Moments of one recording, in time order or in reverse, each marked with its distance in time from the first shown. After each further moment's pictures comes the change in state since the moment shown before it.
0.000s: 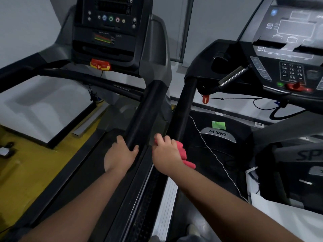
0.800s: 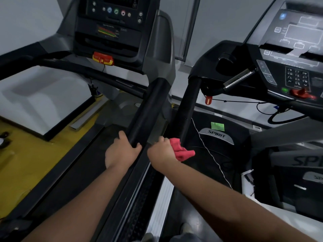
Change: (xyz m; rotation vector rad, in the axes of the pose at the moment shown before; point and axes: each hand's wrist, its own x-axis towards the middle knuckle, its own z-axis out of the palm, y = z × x) left_hand 0.003 0.004 -0.004 0.005 -0.017 -0.010; right_hand 0.023 -0.013 -0.003 -0.233 -0.237 -0.156
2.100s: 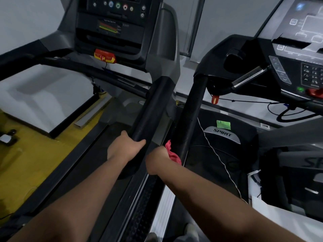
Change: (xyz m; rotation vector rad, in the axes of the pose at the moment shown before) left_hand 0.036 0.011 -0.006 -0.147 -0.169 -0.117; right_hand 0.040 -0.013 0.004 -0.133 -0.497 -0.139
